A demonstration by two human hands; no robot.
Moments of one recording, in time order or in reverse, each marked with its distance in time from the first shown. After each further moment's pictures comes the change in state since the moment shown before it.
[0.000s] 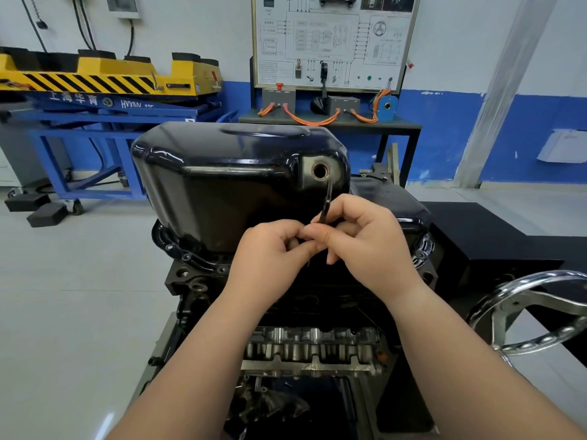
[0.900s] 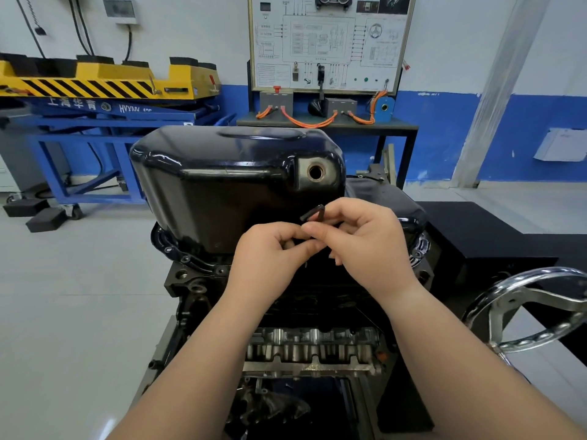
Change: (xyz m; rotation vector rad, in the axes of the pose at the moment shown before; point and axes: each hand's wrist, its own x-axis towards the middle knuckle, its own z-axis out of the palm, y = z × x) left_hand -0.001 0.006 0.002 -0.082 0.015 -0.053; right_hand -0.003 -0.002 0.002 -0.007 0.095 -0.003
